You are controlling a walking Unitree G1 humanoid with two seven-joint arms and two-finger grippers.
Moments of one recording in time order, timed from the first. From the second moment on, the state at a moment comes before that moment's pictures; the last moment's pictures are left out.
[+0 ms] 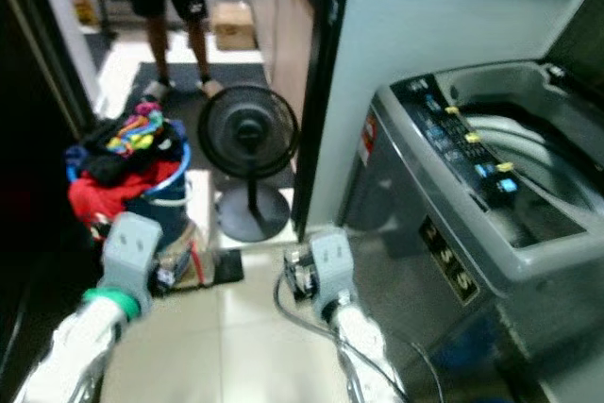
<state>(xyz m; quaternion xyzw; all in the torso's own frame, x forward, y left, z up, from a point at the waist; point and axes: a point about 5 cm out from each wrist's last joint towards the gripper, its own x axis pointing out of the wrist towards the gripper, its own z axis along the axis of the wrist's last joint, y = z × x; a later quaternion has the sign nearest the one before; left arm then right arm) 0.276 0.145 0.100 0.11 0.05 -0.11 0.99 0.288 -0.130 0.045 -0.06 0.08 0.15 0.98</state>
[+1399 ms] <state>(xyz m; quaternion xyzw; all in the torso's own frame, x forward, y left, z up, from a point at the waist) 0.283 0.144 0.099 0.13 0.03 -0.08 0.99 0.291 -0.133 0.033 -0.08 0.09 0.14 0.98</state>
